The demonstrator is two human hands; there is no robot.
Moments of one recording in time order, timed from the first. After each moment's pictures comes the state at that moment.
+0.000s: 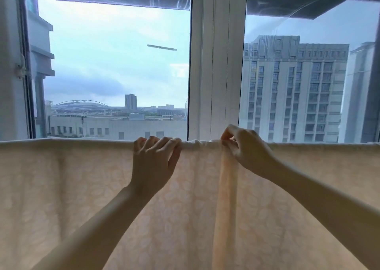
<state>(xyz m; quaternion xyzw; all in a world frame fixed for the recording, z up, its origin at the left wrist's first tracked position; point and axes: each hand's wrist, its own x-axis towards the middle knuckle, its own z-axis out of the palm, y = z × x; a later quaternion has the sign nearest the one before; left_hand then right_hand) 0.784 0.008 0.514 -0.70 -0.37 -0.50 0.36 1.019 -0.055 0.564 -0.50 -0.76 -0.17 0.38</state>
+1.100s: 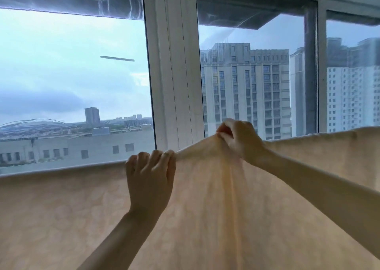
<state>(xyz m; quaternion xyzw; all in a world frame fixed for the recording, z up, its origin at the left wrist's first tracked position) 0.851 -0.014 0.511 -0.69 -0.37 -0.52 0.33 1.072 -0.077 0.587 -0.57 -0.67 -0.21 0.43</state>
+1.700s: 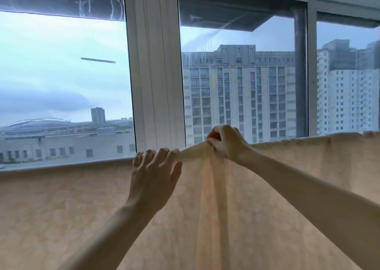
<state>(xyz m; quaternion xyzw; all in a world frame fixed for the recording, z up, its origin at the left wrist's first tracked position) 0.947 -0.044 0.523 -0.78 -0.35 -0.44 0.29 1.158 -0.081 0.588 -0.60 -0.67 -0.14 0.42</state>
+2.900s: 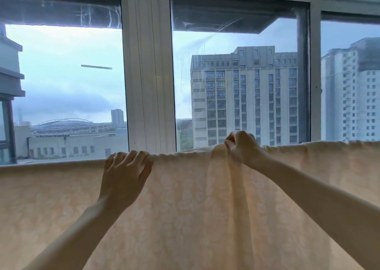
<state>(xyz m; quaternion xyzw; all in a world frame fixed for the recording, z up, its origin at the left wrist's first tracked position) 0.977 -0.057 0.525 -0.73 -0.43 -0.44 0.29 1.275 -0.107 0.585 -0.64 -0.64 -0.12 0.41</state>
